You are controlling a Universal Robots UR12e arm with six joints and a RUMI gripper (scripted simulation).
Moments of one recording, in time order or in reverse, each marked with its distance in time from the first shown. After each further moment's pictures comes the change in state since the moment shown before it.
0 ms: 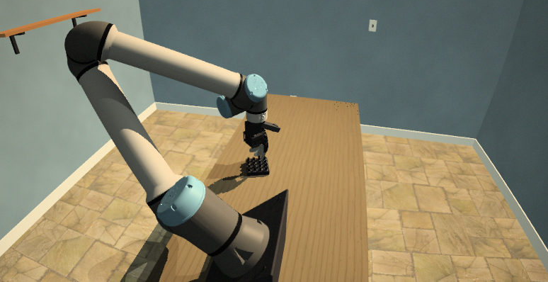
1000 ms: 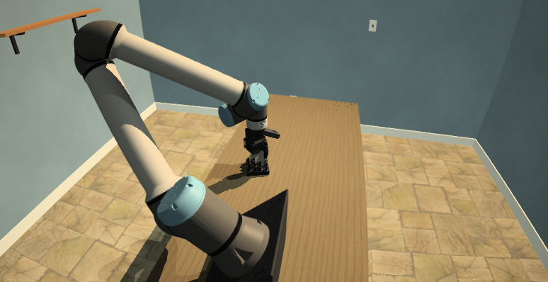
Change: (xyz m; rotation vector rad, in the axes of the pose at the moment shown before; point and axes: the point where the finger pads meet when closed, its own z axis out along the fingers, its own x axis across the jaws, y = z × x) arm 0.000 0.000 0.035 0.000 0.000 0.000
